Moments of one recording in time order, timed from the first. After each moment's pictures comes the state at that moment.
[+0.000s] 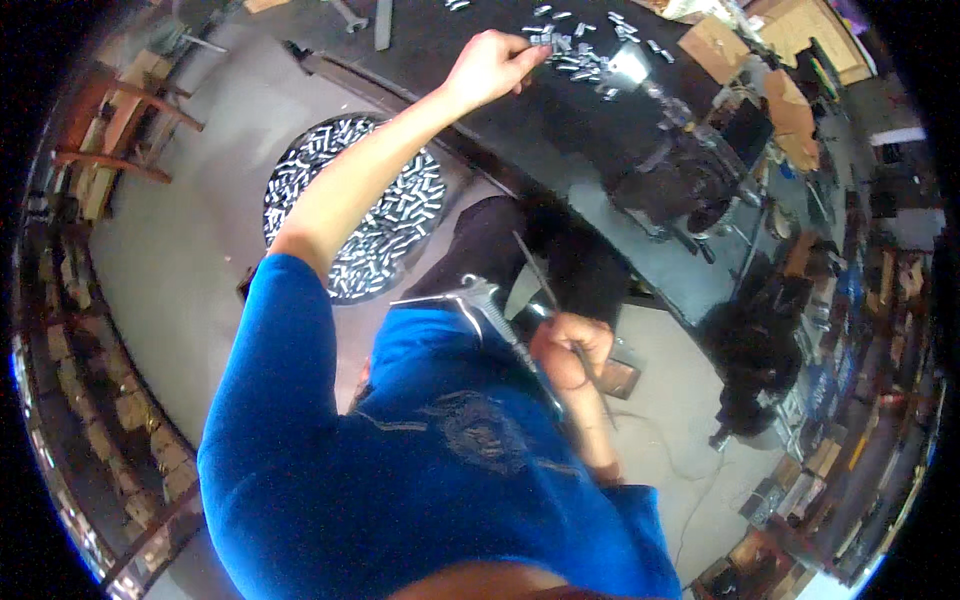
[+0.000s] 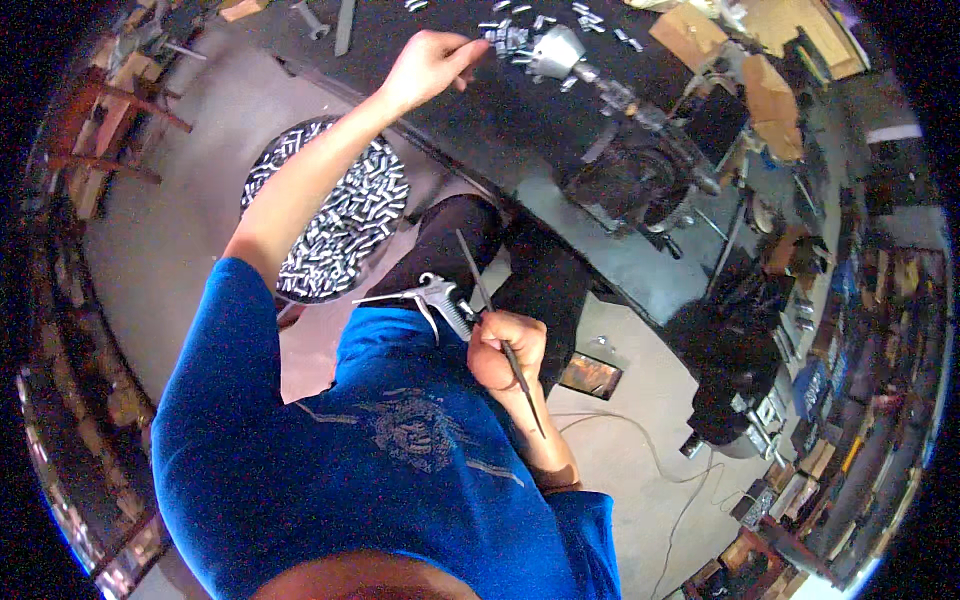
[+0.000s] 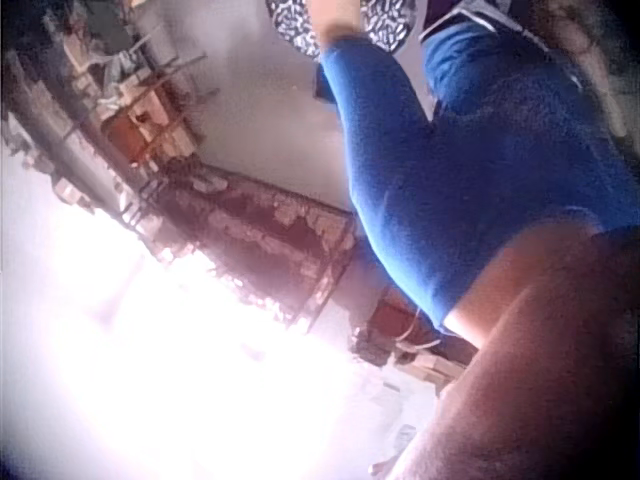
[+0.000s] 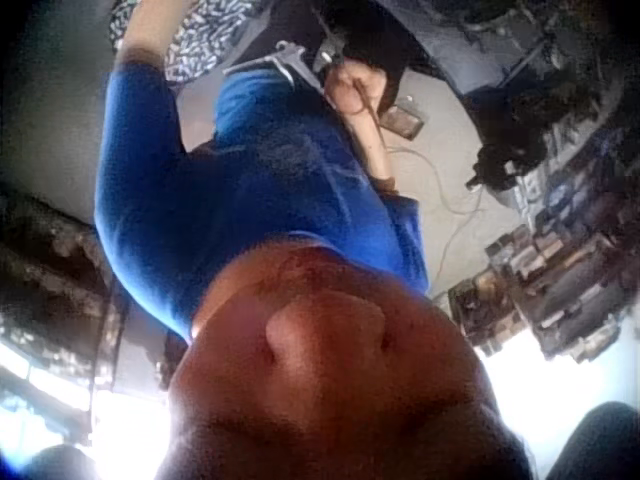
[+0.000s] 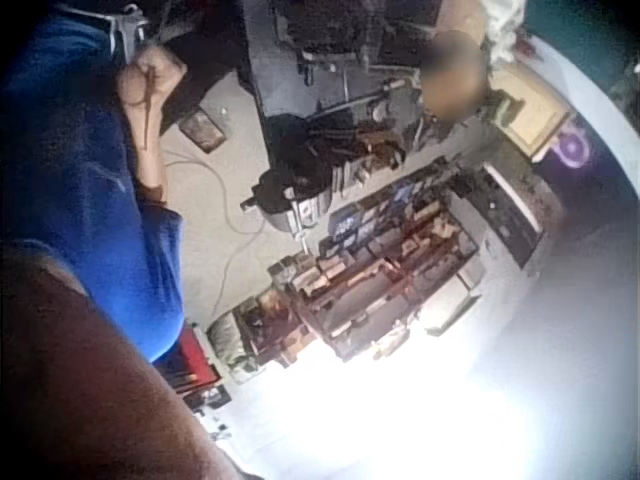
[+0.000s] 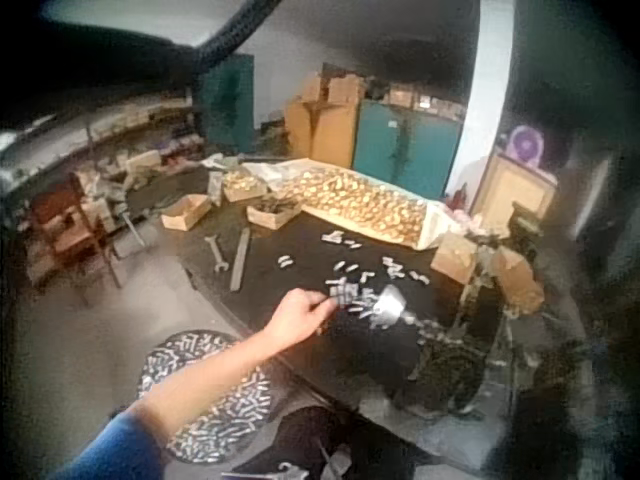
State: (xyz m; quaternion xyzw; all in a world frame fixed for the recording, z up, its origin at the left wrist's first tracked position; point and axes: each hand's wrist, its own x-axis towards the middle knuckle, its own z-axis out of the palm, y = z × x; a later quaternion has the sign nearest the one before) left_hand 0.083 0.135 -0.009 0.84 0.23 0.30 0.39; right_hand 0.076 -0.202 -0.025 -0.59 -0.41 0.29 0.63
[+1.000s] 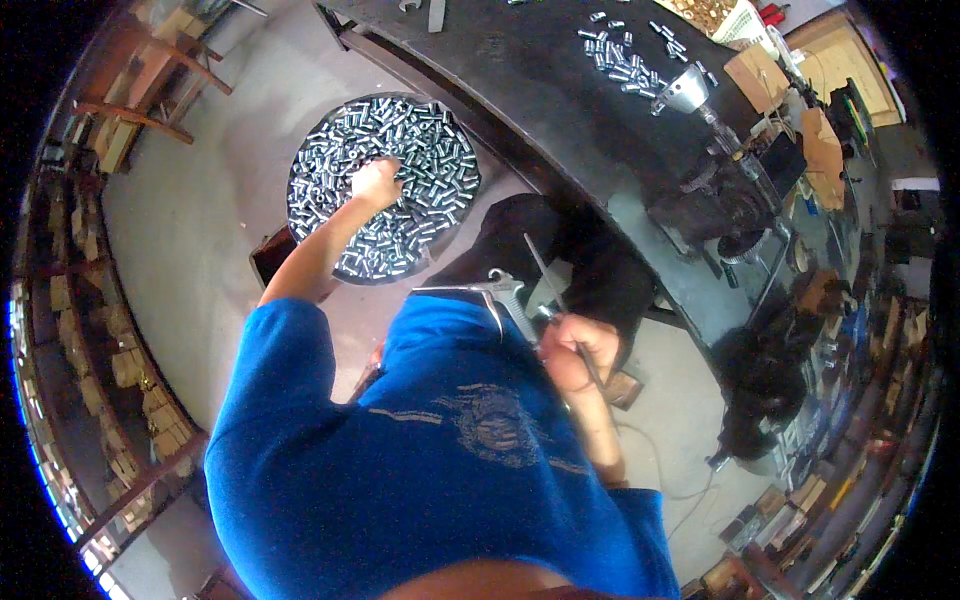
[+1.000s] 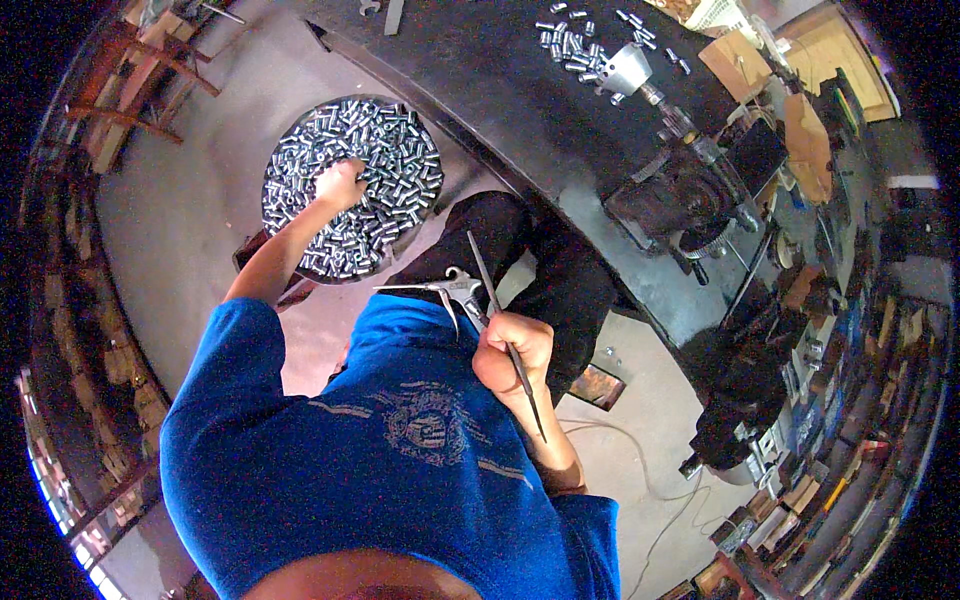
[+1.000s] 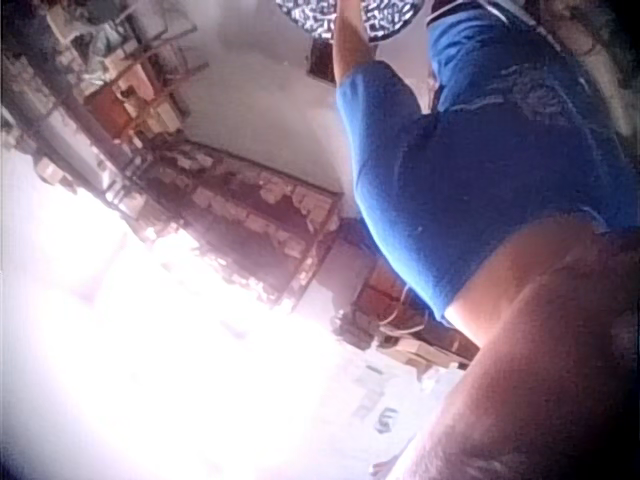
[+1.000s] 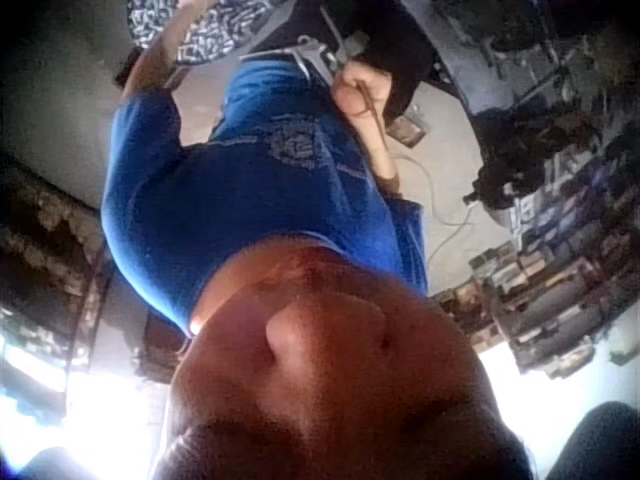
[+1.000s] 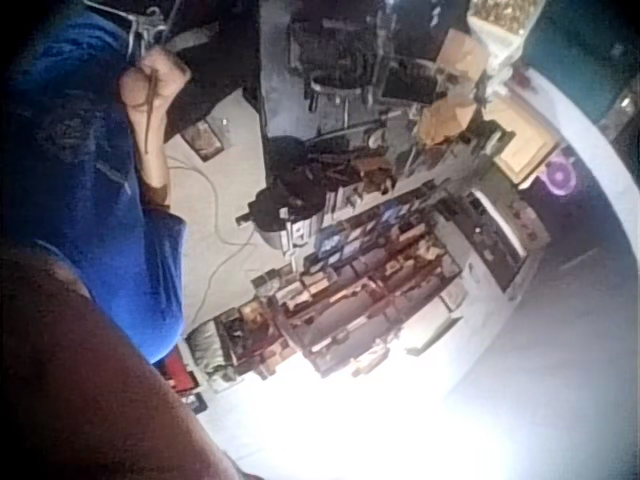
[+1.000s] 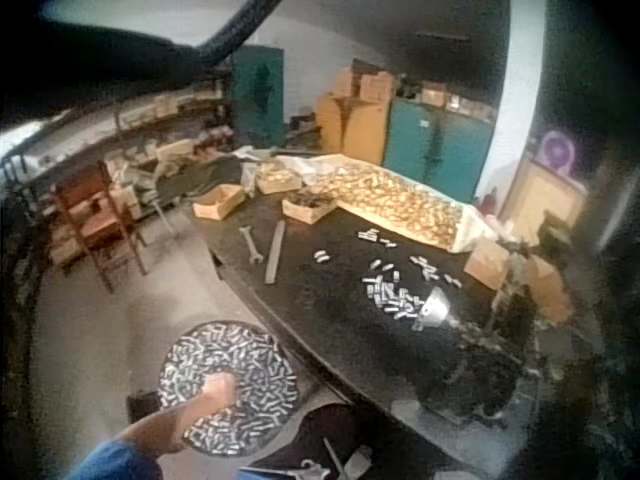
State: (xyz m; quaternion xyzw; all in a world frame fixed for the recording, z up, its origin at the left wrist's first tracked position) left_hand -0.150 0.113 -0.172 0.83 0.55 -0.03 0.13; right_hand 0.062 -0.193 -0.030 -0.57 -0.44 0.33 0.61
